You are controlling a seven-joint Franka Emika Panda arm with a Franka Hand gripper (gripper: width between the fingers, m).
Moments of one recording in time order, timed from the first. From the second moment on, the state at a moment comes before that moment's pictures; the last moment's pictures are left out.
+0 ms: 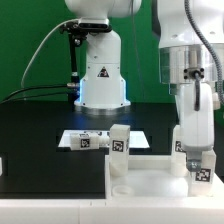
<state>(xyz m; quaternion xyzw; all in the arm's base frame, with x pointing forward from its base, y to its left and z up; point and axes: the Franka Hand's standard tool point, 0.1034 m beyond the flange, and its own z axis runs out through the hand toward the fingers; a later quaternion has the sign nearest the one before) 0.636 0.100 0.069 -0.57 0.82 -0.01 0.07</state>
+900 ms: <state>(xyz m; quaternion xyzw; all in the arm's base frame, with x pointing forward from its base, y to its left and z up) 0.652 0.062 0.098 -0.61 0.79 -0.03 0.09</state>
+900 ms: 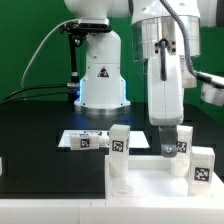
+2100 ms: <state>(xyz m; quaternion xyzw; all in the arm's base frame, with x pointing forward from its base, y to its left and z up) 0.644 0.011 0.126 -0.76 0.64 -0.06 0.10</state>
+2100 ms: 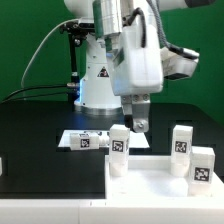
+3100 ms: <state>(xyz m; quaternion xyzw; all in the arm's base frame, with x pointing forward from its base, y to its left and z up) 0.608 -0.073 0.127 -0.87 0.48 -0.04 0.12</state>
